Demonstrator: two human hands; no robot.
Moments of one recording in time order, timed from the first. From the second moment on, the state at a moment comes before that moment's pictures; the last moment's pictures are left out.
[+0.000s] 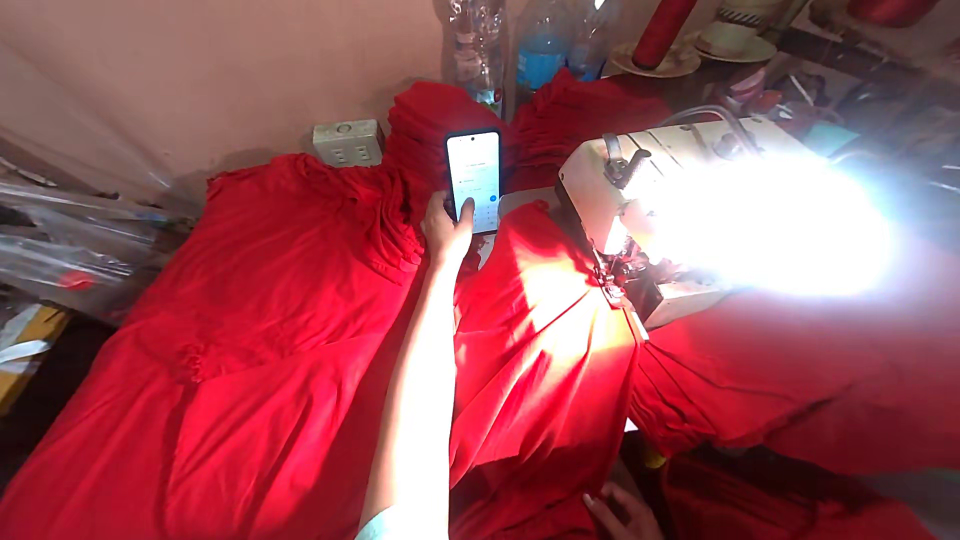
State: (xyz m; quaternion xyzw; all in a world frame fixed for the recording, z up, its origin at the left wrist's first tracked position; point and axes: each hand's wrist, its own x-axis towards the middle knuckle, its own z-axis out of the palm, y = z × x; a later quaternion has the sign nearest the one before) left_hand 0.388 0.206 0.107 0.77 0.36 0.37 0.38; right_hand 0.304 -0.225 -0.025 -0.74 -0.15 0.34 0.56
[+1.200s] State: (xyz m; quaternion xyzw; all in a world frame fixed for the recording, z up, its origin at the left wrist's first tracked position) left_hand 0.406 0.201 0.107 0.80 0.46 0.28 0.25; right_hand 0.304 -0.223 -0.022 -0.74 -0.15 0.36 0.55
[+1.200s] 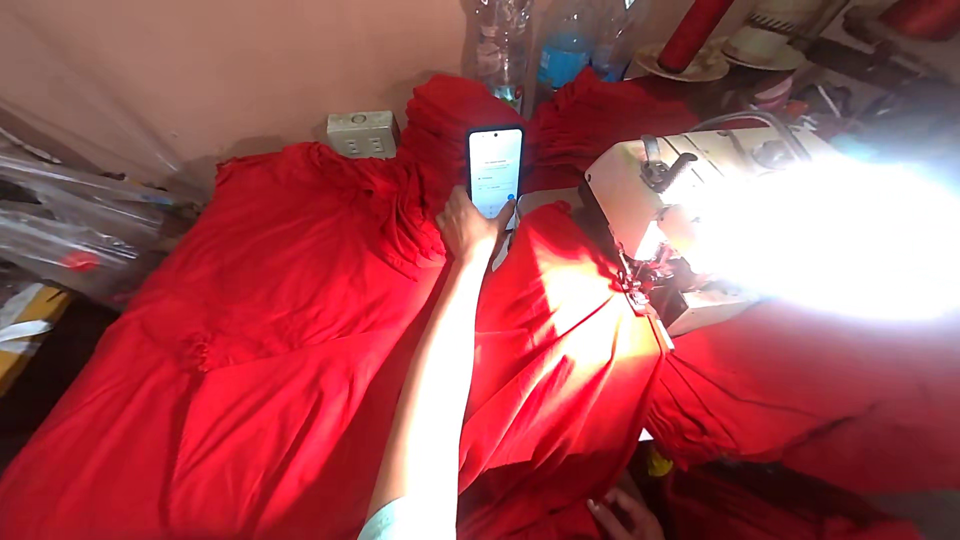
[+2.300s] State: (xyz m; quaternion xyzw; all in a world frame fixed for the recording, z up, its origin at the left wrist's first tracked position) left_hand 0.404 0.200 0.109 0.81 0.45 0.28 0.27; right_hand 0.300 -0.223 -0.021 -0.76 -0.16 0.34 0.54
